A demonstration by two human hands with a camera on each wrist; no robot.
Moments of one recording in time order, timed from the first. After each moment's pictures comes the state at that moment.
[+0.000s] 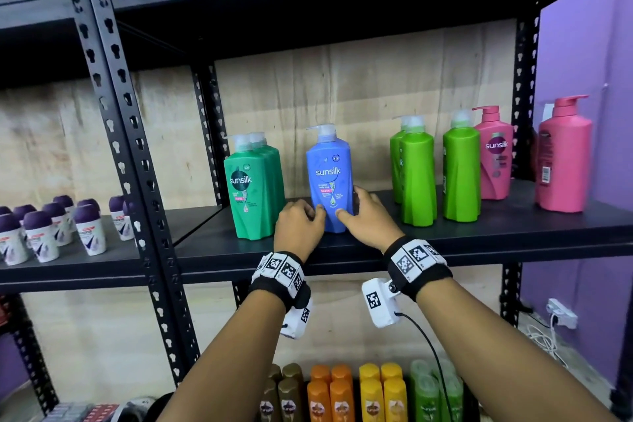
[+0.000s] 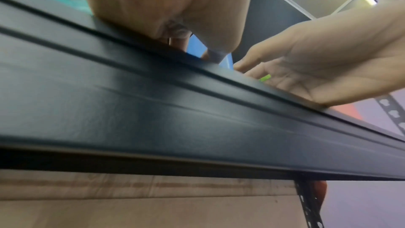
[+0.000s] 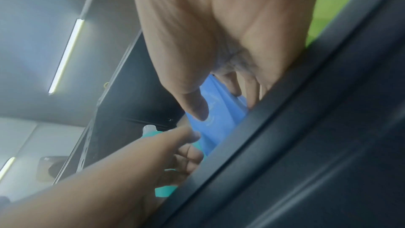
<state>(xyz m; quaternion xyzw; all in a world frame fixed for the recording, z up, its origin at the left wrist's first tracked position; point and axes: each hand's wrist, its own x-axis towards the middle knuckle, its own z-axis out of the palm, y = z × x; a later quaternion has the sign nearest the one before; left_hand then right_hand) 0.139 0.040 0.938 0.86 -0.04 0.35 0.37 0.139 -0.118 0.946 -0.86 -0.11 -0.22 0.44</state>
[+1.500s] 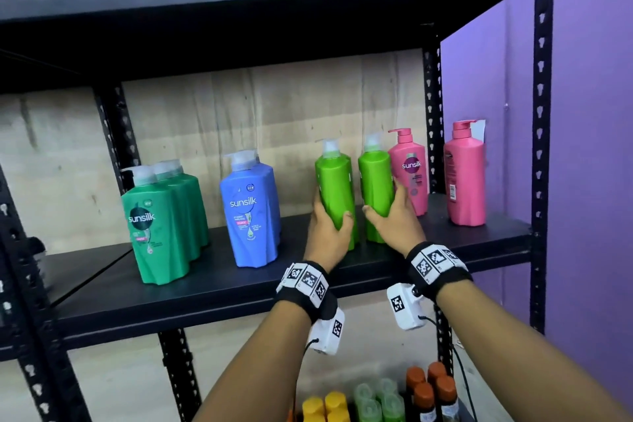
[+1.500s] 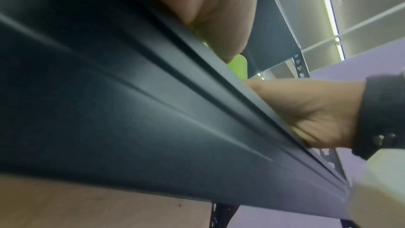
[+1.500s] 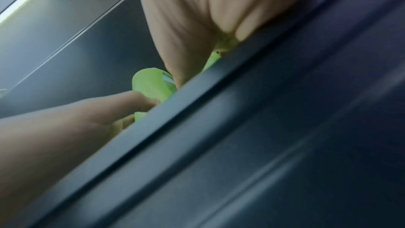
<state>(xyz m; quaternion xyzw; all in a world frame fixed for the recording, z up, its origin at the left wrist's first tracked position) 0.158 -0.151 0.948 0.80 -0.21 0.24 0.51 0.142 -0.309 0.955 -0.82 0.00 -0.35 0.45</state>
